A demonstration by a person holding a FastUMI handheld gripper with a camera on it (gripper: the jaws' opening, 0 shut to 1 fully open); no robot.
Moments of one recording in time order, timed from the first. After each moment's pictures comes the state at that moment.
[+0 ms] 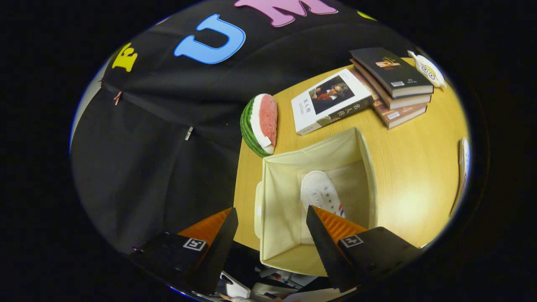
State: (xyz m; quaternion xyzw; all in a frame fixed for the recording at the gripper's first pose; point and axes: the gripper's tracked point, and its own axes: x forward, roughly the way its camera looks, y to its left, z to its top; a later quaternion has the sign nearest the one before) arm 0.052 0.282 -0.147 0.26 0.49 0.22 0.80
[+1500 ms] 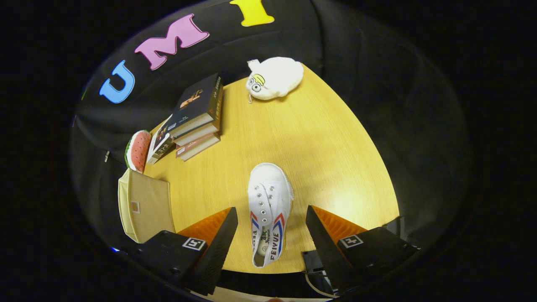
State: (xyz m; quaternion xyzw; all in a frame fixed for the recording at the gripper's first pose) arm 0.037 -0.215 -0.286 0.18 0.54 -0.01 0.82
